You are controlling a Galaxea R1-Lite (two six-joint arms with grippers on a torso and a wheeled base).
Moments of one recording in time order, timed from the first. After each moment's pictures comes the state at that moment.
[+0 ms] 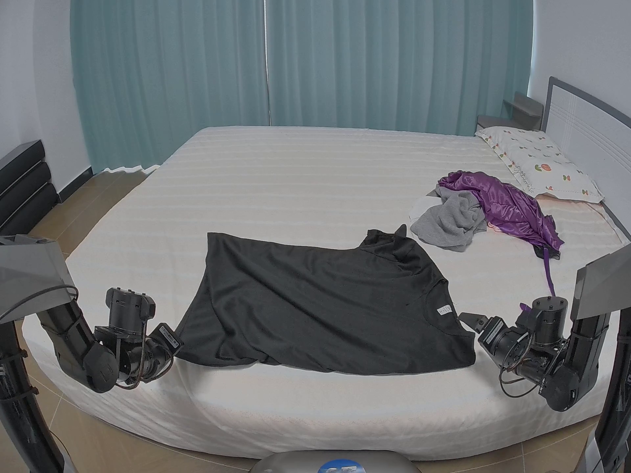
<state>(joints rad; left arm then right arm) -0.15 2.07 -0.45 -0.82 0.11 -0.93 0.20 2.22 -0.21 -1.55 0.05 0.89</state>
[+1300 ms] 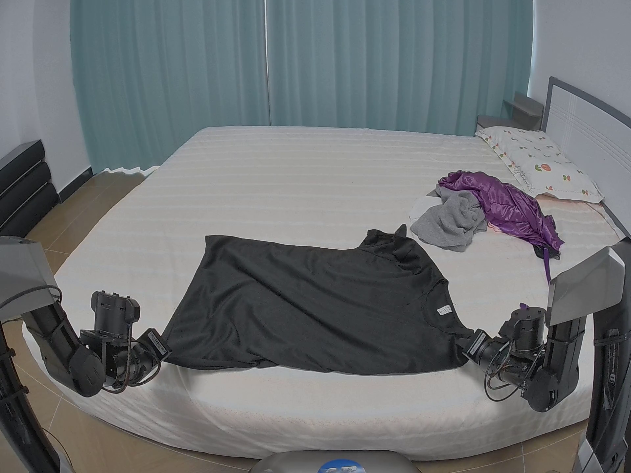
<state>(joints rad) -0.10 2.01 -0.38 -0.81 0.11 -0.84 0.20 2.39 -0.30 -1.55 0.05 0.82</state>
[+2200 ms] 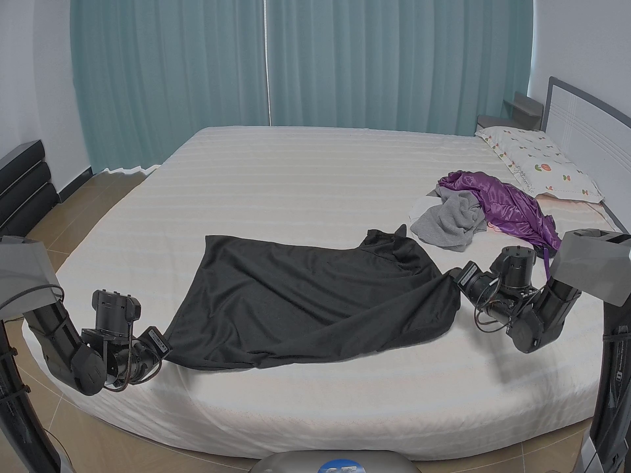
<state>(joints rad) -0.09 2.02 -0.39 -0.83 0.10 -0.85 0.17 2.34 -0.79 -1.23 0.04 0.82</state>
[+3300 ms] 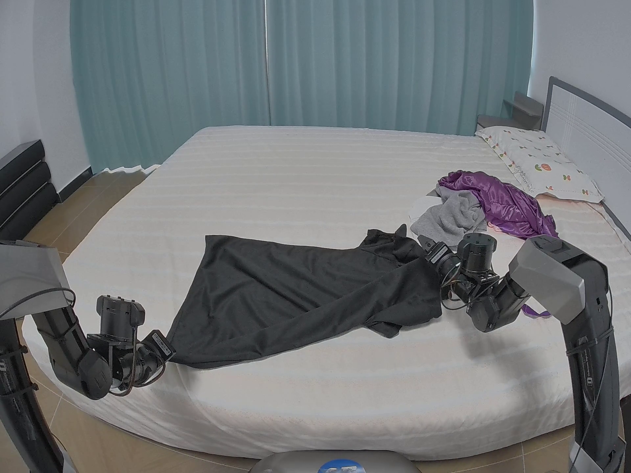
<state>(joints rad) -0.09 2.09 -0.38 -0.91 0.09 -0.85 0.20 2.61 -1.32 -1.08 -0.10 0.82</state>
